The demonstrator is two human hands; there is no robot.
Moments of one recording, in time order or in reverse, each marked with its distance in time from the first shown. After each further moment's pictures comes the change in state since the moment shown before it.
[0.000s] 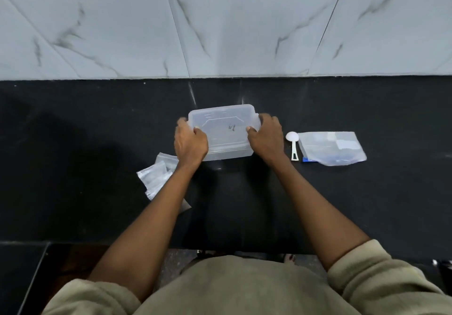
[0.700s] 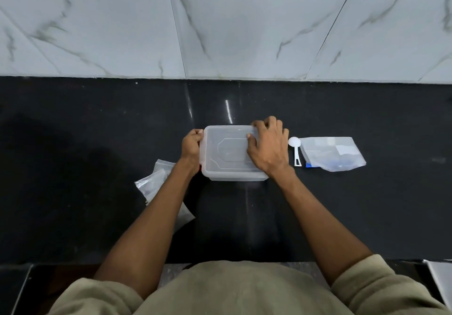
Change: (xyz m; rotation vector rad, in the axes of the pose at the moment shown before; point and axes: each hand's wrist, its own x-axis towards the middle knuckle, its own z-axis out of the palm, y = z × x) left_hand 0.041 -0.026 0.007 -0.743 -0.438 -0.349; right_hand -0.005 -0.007 0.016 -0.537 0.150 -0.283
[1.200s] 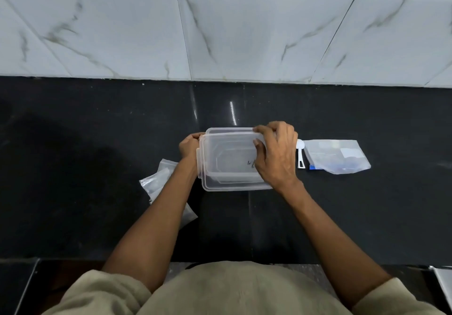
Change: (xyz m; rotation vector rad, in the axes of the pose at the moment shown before) left_hand -0.005 0.008 0.003 -0.189 0.245 -0.130; right_hand -0.030 0.001 -0.011 0.189 0.341 -0.216
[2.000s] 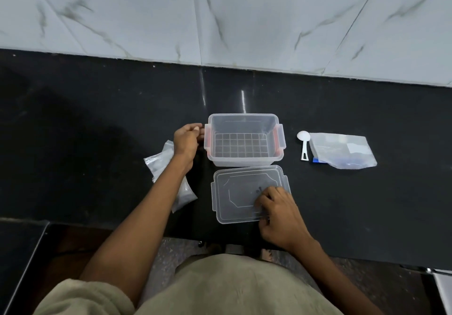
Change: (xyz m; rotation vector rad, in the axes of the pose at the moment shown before) left_hand -0.010 -0.016 -0.040 0.290 -0.026 0.274; right_hand -0.136 0.007 -0.051 0.084 -0.771 0.004
